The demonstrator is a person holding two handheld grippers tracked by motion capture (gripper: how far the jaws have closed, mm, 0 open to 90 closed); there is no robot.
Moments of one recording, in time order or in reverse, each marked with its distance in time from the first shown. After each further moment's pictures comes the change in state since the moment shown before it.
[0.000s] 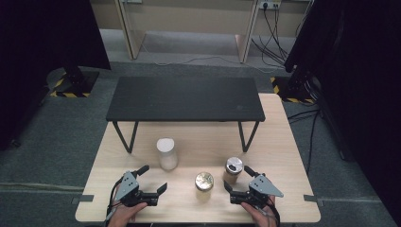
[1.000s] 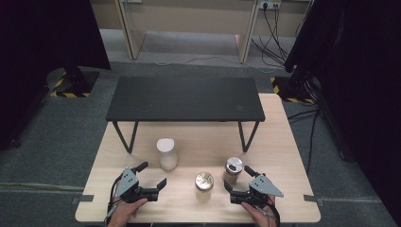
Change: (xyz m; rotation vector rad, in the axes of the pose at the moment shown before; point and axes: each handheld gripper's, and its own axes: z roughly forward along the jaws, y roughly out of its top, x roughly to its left) left arm 0.006 0.005 0.007 -0.017 0.037 -0.012; right arm 0.000 0.000 0.000 -0.003 -0.002 0.005
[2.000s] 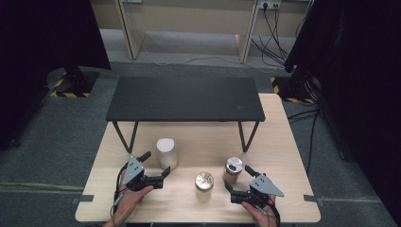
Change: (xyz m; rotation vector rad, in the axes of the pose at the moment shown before) left arm 0.009 0.018 0.029 -0.006 0.052 0.013; right arm -0.001 0.000 0.000 -0.002 -0.005 0.005
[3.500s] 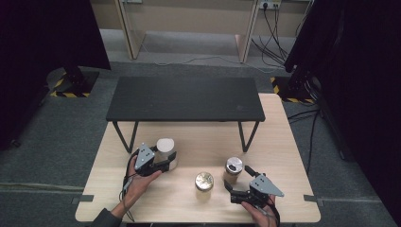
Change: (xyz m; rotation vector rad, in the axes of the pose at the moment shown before) left arm 0.008 0.014 0.039 0.052 -0.008 0.059; right arm 0.000 0.000 0.000 -0.001 0.004 0.003
